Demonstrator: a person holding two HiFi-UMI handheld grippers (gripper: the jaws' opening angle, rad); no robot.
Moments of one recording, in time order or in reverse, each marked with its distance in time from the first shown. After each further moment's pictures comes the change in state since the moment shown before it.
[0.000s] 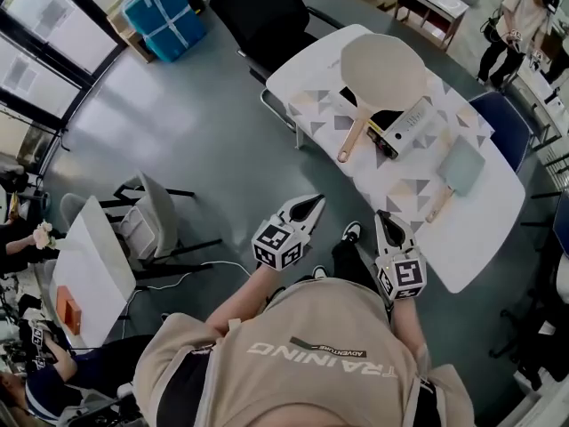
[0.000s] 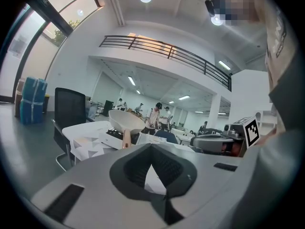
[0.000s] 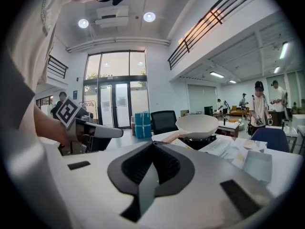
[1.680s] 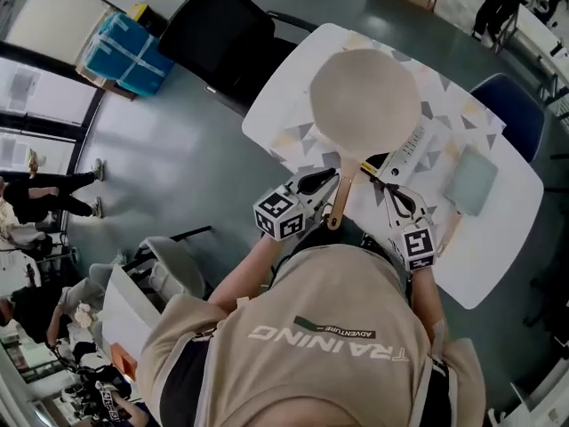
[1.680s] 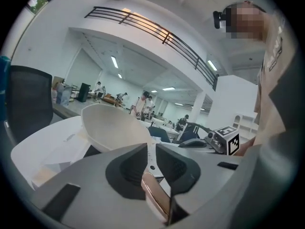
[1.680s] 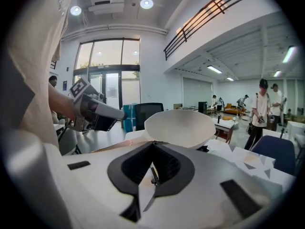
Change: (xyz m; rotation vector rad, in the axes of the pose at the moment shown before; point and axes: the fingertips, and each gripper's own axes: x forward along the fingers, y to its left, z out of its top) left arm 0.233 0.108 0.086 0.000 0.177 -0.294; right arm 0.177 -0.182 0.016 -0.028 0.111 -0.066
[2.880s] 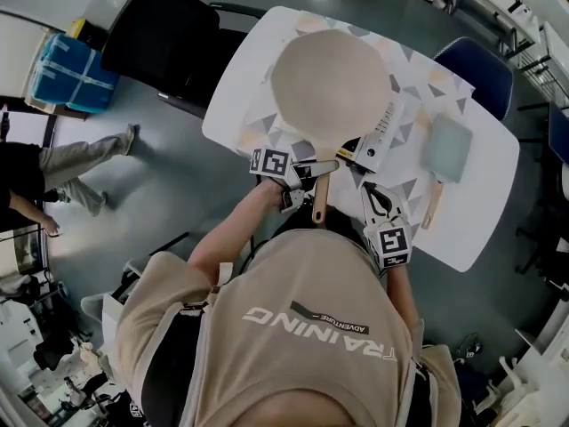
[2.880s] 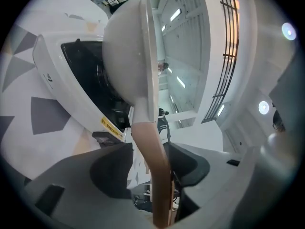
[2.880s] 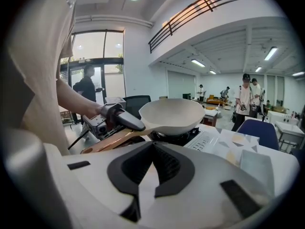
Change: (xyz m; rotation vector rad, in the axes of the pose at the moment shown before) left arm 0.079 0.018 -0.083 -0.850 0.423 -0.444; right arm -0.002 0.016 -0.031 0.107 0.084 -0.195
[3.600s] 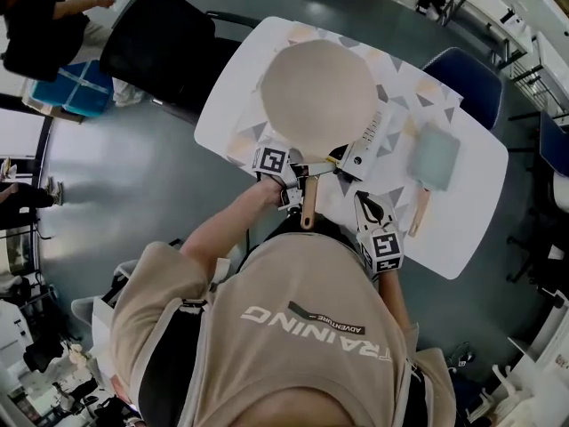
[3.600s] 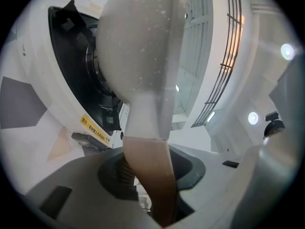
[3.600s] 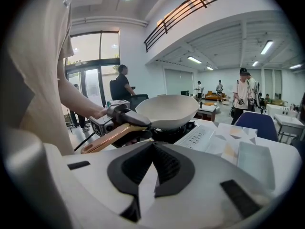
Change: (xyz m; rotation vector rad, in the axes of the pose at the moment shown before) left arm 0.032 -0.007 0.009 -0.043 0.006 -0.128; right arm -0.012 -0.011 -0.018 0.056 0.020 0.011
